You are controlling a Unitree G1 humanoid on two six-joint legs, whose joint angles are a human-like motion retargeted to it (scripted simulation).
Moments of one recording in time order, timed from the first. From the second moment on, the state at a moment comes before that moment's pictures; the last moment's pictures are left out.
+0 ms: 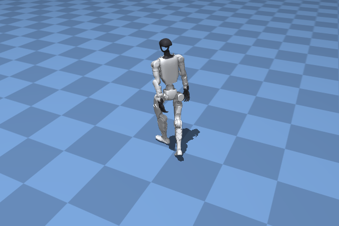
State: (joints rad) left arm 0.28 0.08 0.51 1.64 0.28 -0.20 -0.19; right arm -0.07 -0.16 -0.31 1.59 -0.75 -0.04 0.15; waist -0.05 -0.14 -0.10; left_leg -0.32 -0.12 0.52 0.08 -0.05 0.26; right_leg 0.13 0.04 -0.30 0.19 0.20 0.02
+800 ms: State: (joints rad) left arm 0.09 0.18 0.35 1.70 0.23 -0.13 -0.22; right arm -0.05 -0.20 -0.36 1.60 -0.68 0.00 0.13; waist -0.32 0.01 -0.08; left_leg -0.10 -0.10 0.01 0.81 0.44 -0.25; right_leg -0.28 -0.06 -0.05 0.19 -0.03 -0.07
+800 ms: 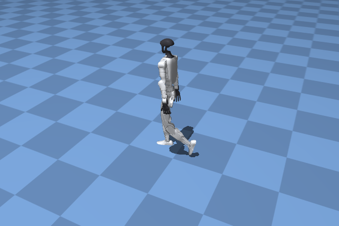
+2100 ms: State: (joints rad) left arm 0.11 0.15 0.37 1.60 0.40 -0.20 -0.22; right arm 0.01 -0.15 -0.44 1.55 -0.66 -0.02 0.18; waist -0.34 -0.05 -0.10; left_leg -0.16 -0.17 0.08 0.87 0.35 -0.26; right_leg -0.29 -0.07 -0.15 0.17 0.00 -0.15
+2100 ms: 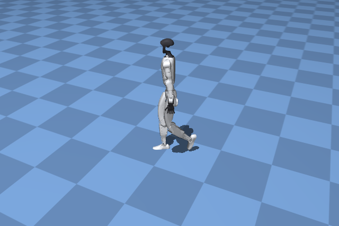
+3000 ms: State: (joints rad) left arm -0.25 0.37 0.42 1.43 0.07 -0.20 -0.21; right arm 0.10 -0.13 -0.35 1.65 -0.83 -0.01 0.12; waist -0.32 0.00 -0.02; left_leg 0.08 -0.02 0.33 0.07 -0.17 0.02; right_leg -0.44 -0.07 -0.42 0.14 0.09 -0.01
